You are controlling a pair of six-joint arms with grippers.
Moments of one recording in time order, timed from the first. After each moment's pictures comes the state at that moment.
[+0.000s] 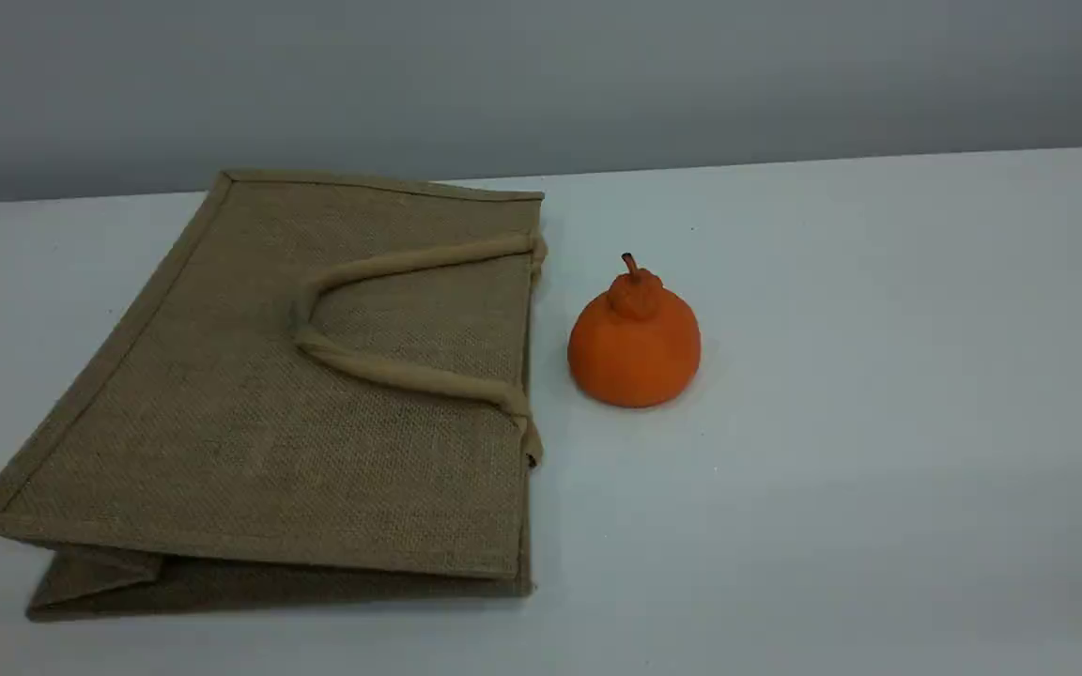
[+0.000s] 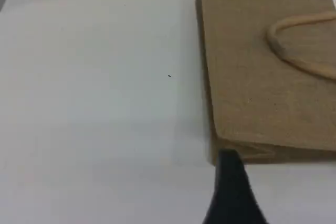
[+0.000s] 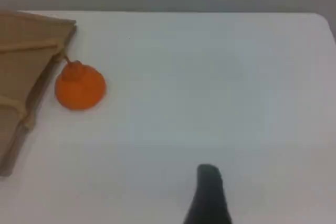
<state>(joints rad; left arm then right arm) -0.05 0.00 -0.50 0.05 1.08 -0.03 0.08 0.00 -0.51 0.00 1.07 0.05</state>
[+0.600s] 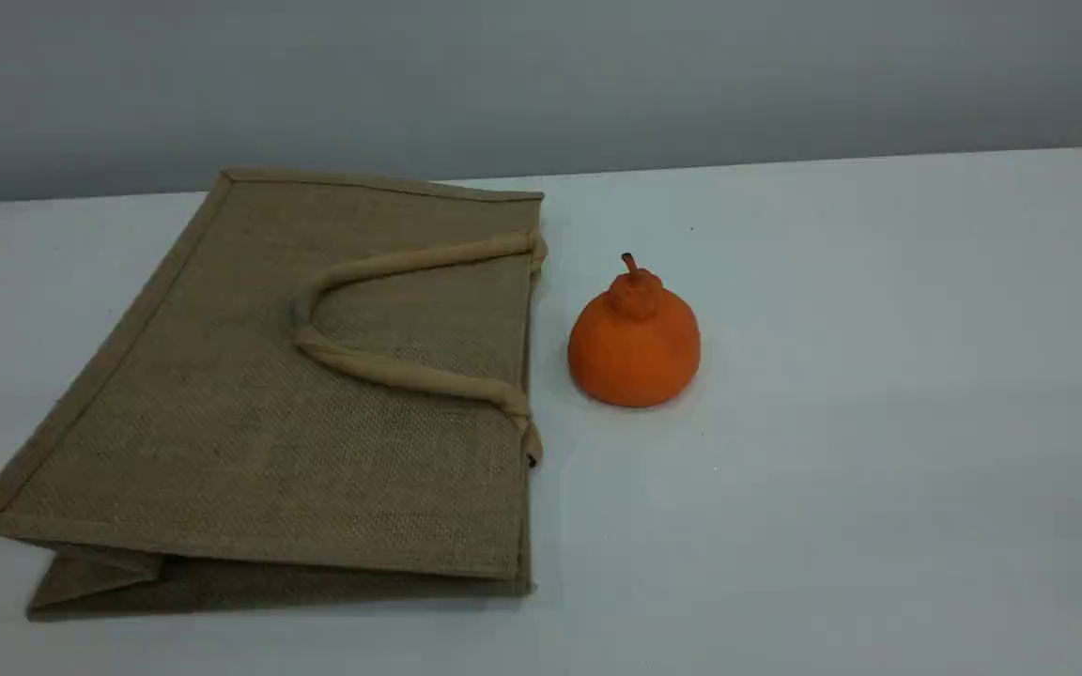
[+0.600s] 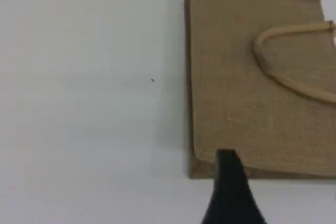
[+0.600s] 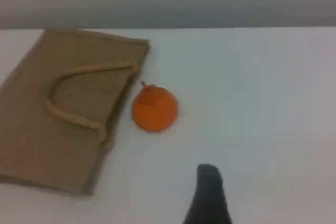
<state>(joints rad) -0.05 0.42 -0.65 0.01 0.94 -0.10 0.08 0.27 -0.54 0.27 0.84 -0.07</state>
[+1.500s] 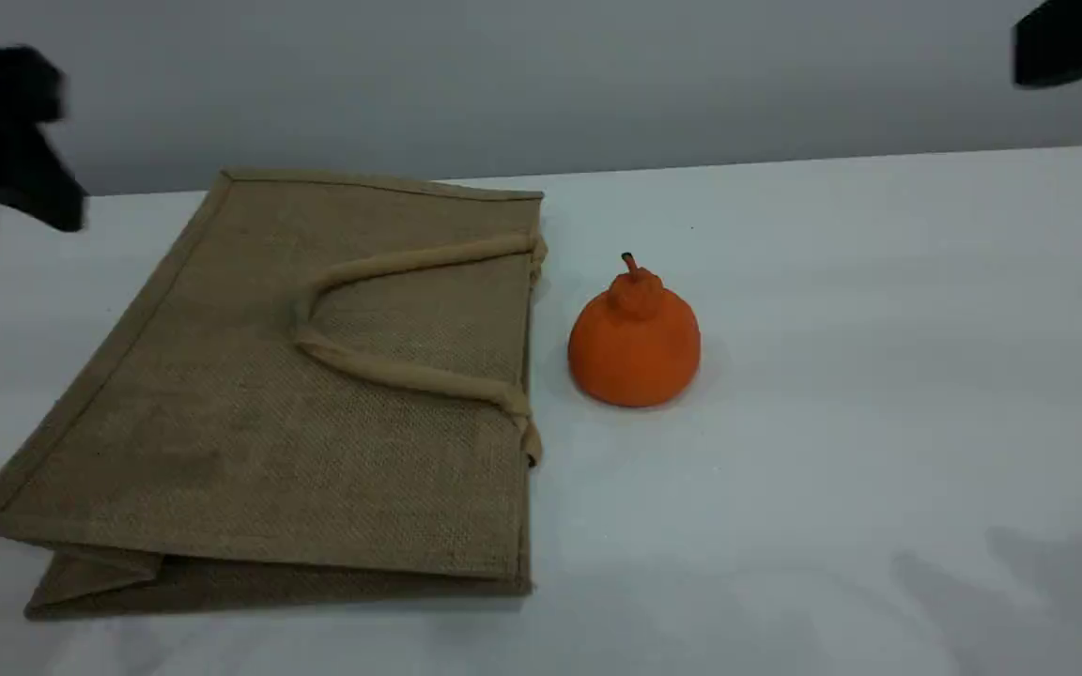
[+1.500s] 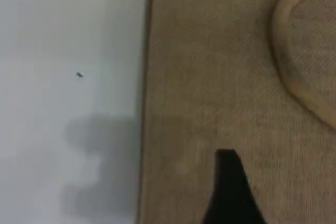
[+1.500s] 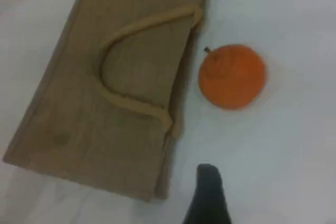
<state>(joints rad) -0.14 1.50 -0.81 -0.09 0.35 -0.14 0.08 1.12 -0.54 1.14 0.49 -0.82</state>
